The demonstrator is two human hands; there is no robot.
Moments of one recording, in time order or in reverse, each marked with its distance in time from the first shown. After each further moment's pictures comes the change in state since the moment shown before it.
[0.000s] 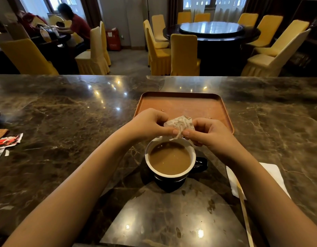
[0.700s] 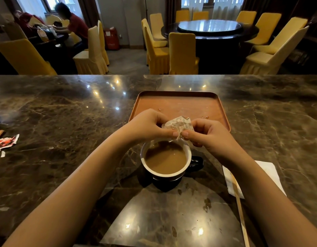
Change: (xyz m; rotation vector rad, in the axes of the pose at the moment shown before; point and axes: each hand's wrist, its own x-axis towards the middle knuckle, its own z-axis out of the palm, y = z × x) left_hand -0.002 0.009 0.006 0.032 -0.048 0.012; right_hand -0.008 0.002 -0.005 0.020 0.001 -0.027
